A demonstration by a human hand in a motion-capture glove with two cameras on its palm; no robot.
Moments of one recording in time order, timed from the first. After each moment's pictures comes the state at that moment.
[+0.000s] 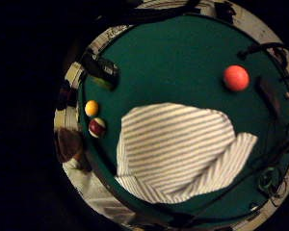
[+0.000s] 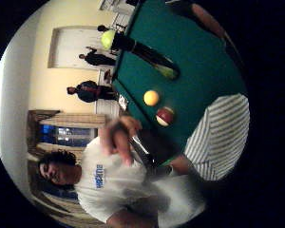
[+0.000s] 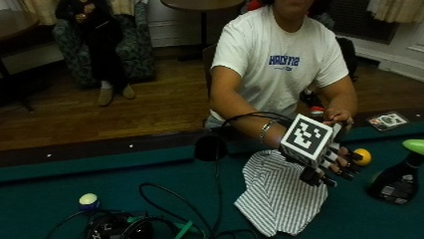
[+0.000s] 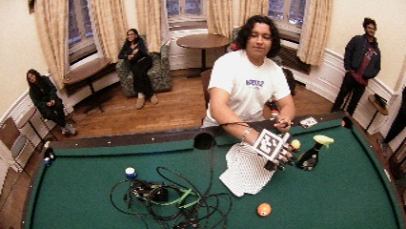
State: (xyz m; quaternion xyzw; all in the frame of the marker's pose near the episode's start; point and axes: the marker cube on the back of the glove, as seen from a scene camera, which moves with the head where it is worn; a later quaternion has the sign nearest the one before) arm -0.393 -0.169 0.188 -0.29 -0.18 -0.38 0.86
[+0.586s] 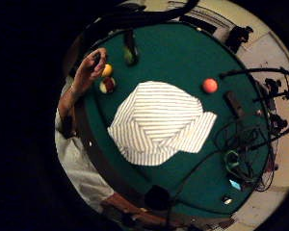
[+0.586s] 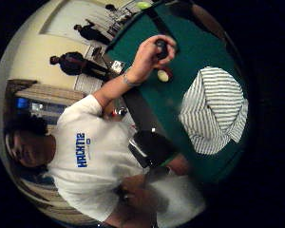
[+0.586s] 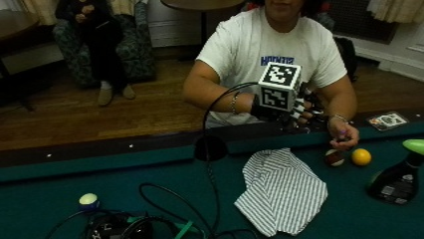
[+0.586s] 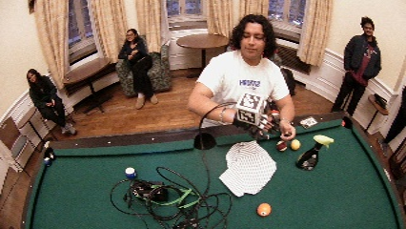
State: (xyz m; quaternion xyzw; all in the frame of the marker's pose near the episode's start) arm -0.339 -0.099 0.084 -0.23 -0.08 -0.52 0.82
